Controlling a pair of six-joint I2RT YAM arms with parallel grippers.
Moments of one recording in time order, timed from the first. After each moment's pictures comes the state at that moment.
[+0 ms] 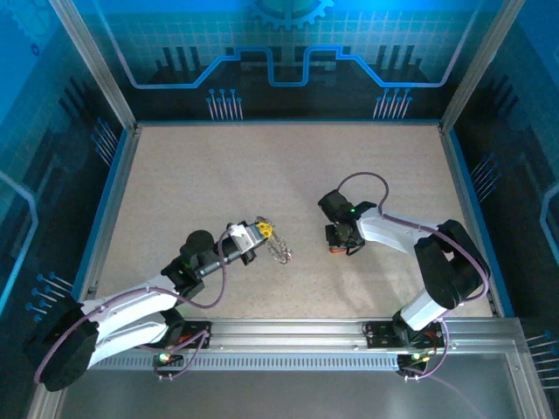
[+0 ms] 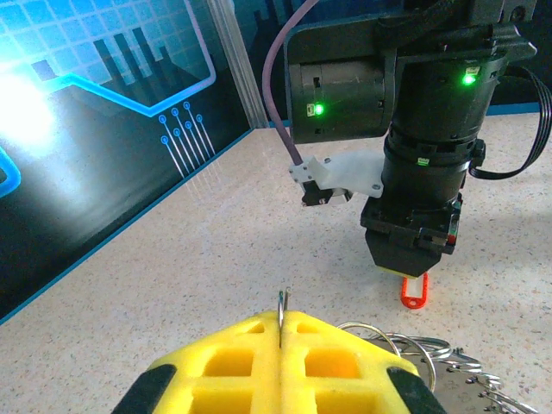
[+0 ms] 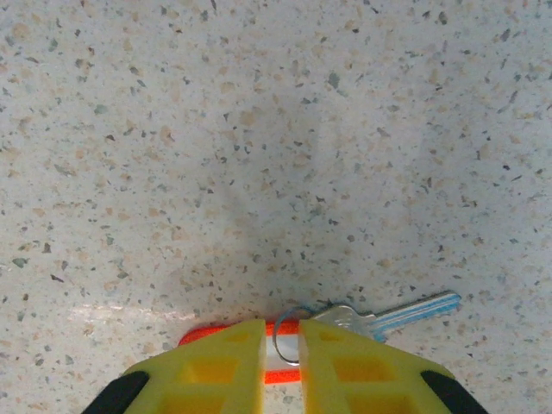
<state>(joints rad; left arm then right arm) -0.68 0.97 0.27 0.63 0.22 0.30 0.58 1.58 0.90 -0.66 0.18 0.52</state>
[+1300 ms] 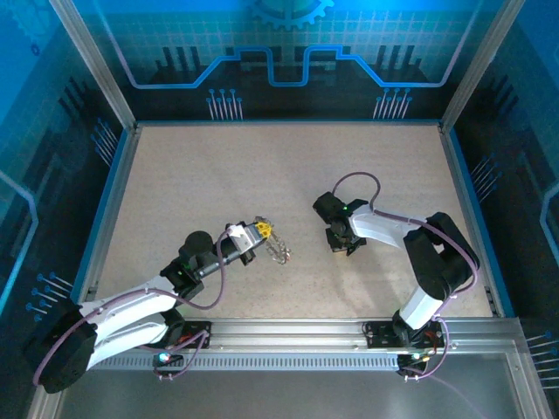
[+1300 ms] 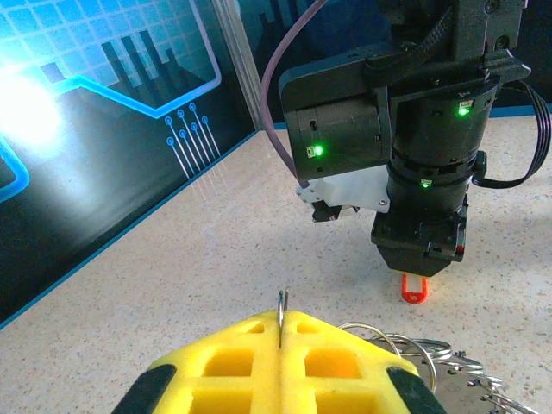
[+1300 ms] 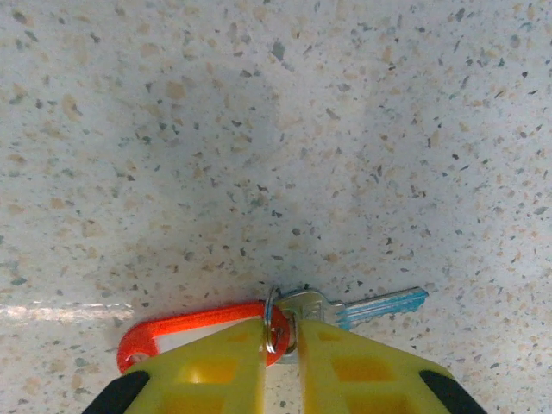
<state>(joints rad) -0.68 0.95 0.26 0.63 0.20 0.30 0.60 1.67 0.94 -0.76 0.29 0.50</state>
